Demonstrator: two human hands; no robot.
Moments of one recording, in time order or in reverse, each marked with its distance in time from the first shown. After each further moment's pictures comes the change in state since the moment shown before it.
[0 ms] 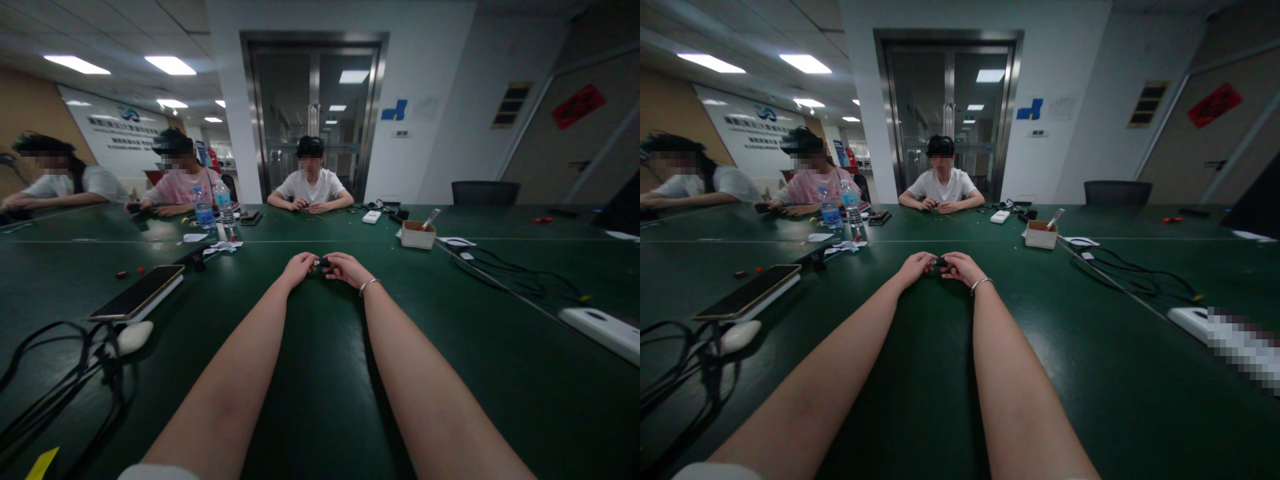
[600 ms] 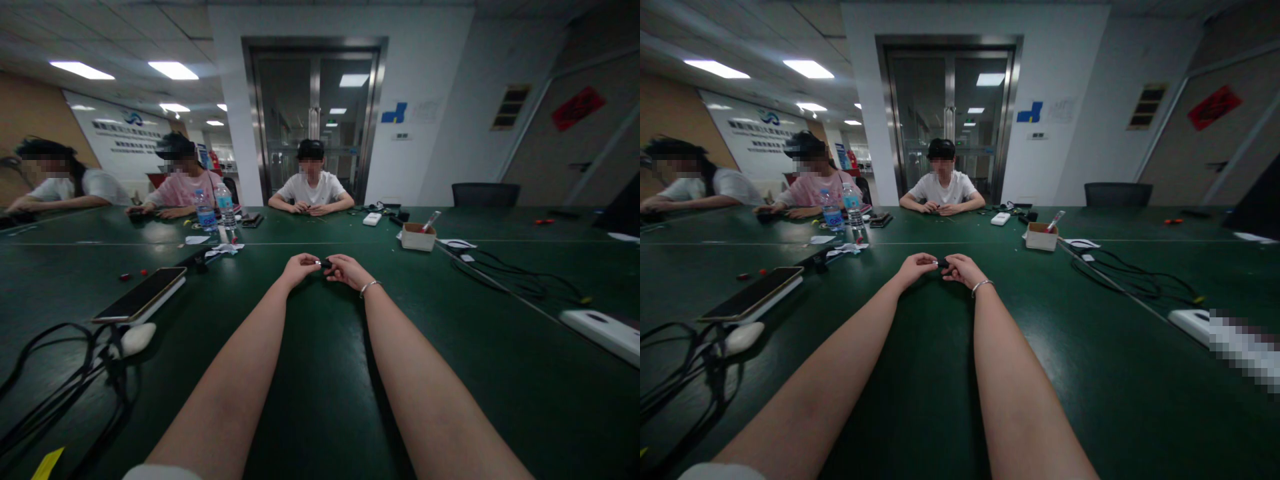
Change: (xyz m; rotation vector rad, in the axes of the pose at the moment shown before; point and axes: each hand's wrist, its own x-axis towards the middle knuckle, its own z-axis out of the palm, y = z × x) left_hand -0.005 0.004 -0.003 -0.129 0.026 0.020; right_hand 0.000 0.001 0.001 -0.004 0.025 -0.005
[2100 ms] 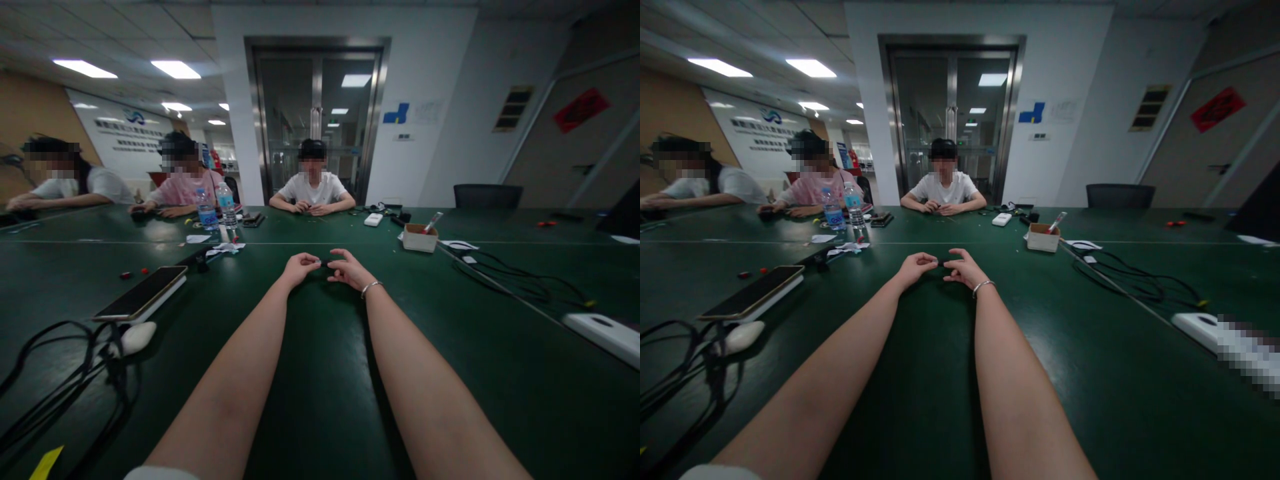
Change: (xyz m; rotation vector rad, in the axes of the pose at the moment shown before) left_hand -0.001 0.006 -0.001 -0.027 0.035 -0.022; right_hand 0.000 -0.002 0.000 -0.007 0.009 -0.045
